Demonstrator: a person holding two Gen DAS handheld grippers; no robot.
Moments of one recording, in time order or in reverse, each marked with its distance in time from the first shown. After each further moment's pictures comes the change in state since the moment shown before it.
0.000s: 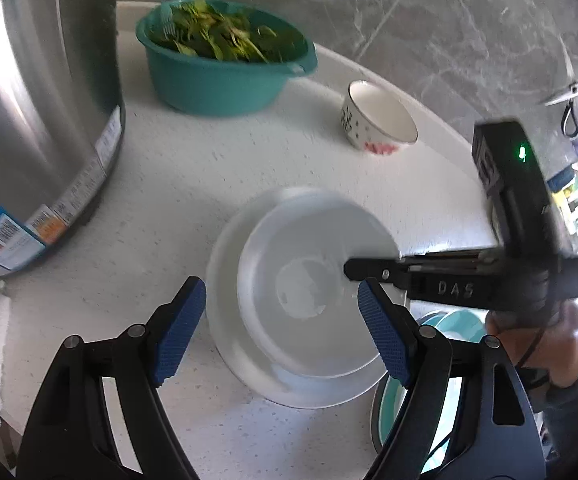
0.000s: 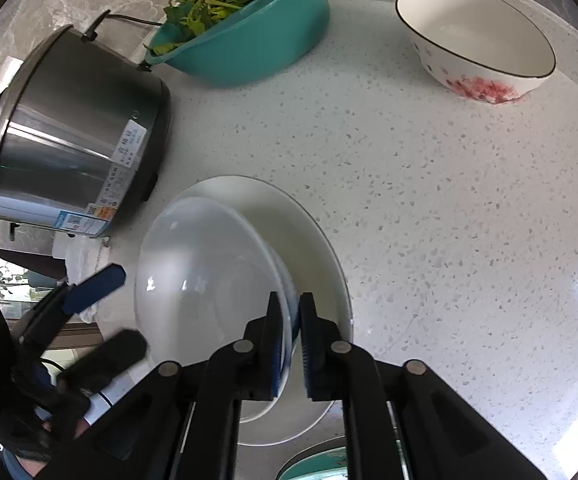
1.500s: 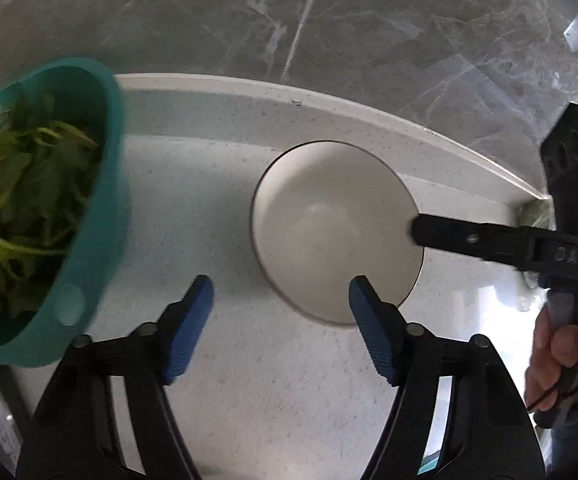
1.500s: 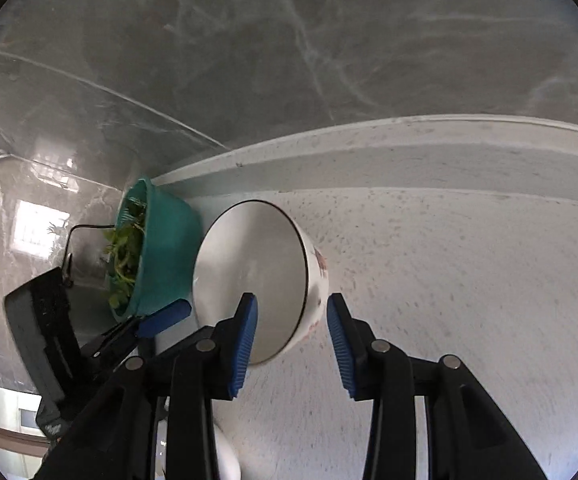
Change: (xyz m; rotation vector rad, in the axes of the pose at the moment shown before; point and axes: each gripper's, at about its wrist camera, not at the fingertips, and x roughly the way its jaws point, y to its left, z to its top) left arm 0.170 -0.126 0.192 0.203 0.149 0.011; right arm -0.097 -0.190 0.092 0.309 -0.285 0.149
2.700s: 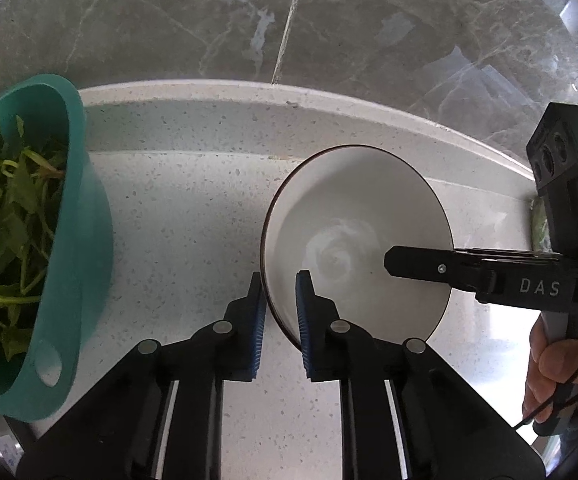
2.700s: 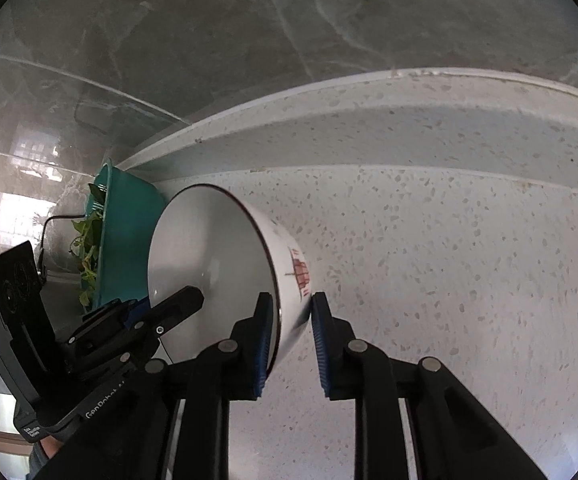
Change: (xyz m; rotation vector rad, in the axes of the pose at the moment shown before) left arm 0.019 -0.002 0.006 0.060 -0.003 0.040; right arm 0.036 -0.006 0.005 0.017 0.083 -0.044
